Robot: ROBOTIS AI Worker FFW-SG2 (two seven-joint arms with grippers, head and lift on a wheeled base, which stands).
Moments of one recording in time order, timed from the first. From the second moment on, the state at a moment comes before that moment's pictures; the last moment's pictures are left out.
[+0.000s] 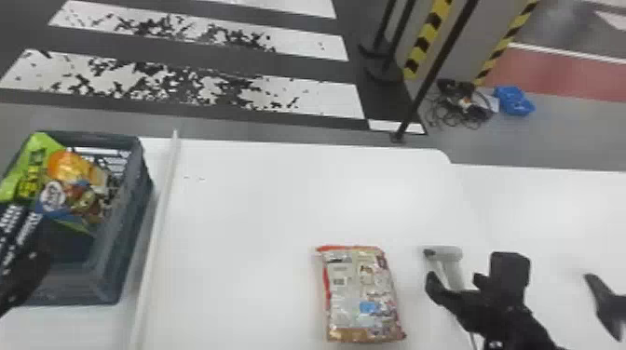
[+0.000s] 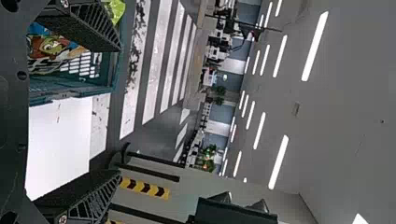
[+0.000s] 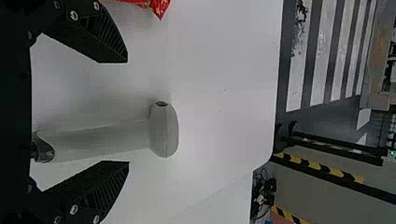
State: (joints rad) left arm 0.78 0.16 0.23 -2.12 0.47 -0.13 -0.37; right arm 0.49 -0.14 -0.36 -1.86 -0.05 0.55 0.17
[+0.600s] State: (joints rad) left arm 0.79 0.15 0.23 -2.13 0.46 -0.13 -0.37; right arm 0.32 -0.26 -0.39 -1.56 -0.06 0.49 0.34
